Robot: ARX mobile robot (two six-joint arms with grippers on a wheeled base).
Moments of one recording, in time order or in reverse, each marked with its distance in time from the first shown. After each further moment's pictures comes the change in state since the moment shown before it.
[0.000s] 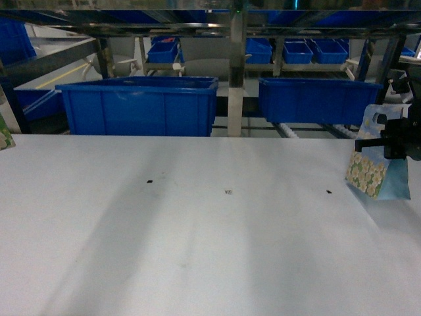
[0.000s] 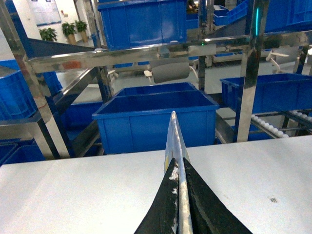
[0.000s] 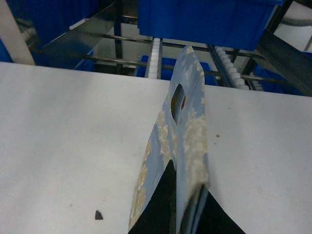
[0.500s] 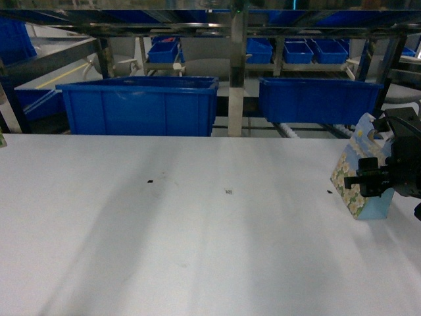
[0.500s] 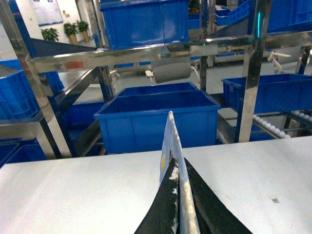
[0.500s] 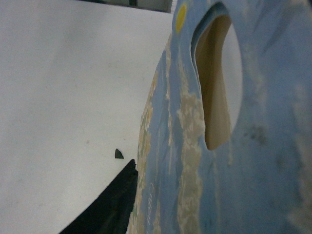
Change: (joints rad) left arm 0.000 0.000 0.000 0.000 -0.001 0.000; right arm 0.007 0.050 -0.048 -0.068 -0.037 -0.010
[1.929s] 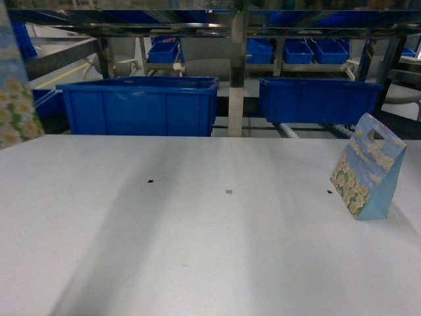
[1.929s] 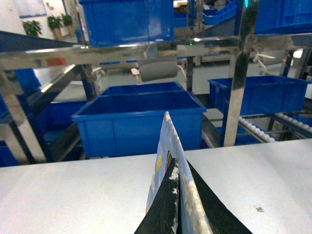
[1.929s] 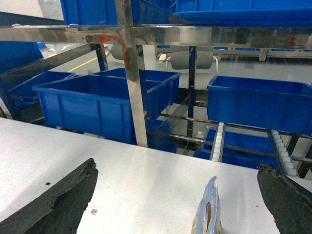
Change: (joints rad) left arm -0.069 0.212 0.078 0.120 -0.023 -0.048; right arm -0.119 -0.737 -0.302 0.014 -0.414 0.154
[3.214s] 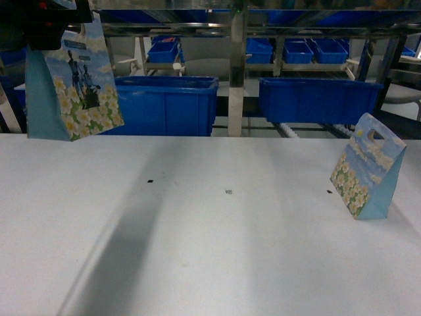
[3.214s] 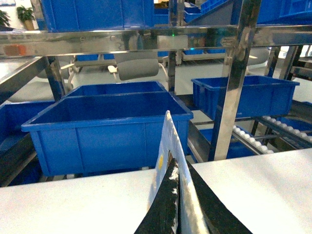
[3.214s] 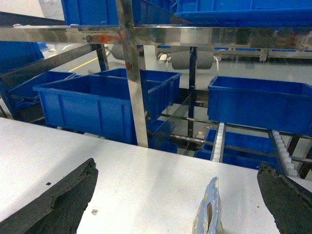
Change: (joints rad) left arm -0.020 0.586 0.299 0.283 0.080 -0.044; right arm 0.000 0.000 0.000 -0.001 0.000 0.000
